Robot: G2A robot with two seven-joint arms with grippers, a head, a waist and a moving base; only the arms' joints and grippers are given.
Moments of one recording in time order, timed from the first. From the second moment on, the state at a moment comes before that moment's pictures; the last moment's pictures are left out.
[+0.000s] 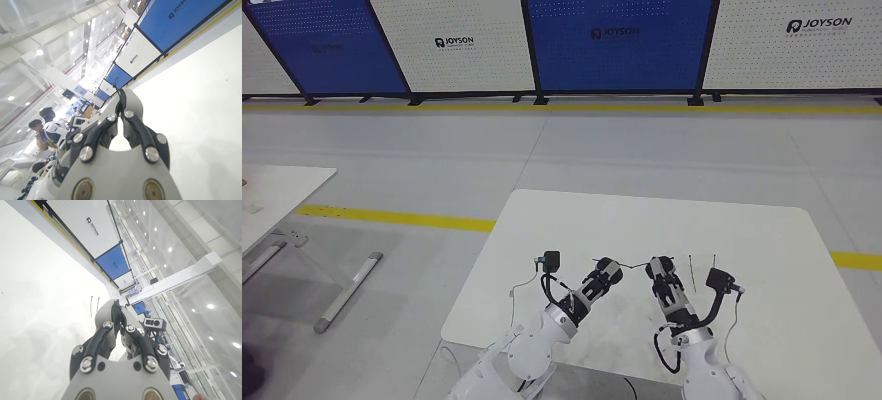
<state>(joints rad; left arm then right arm) 1.57 -1.23 -1.07 -1.78 0.09 -0.13 -0.01 -1.52 -1.28 1.01 -1.71 -0.41 -0.05 -0.16</state>
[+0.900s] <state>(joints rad) 1.57 -1.23 -1.07 -1.78 0.09 -0.13 -0.01 -1.52 -1.30 1.02 -1.67 -0.39 -0.11 -0.17</state>
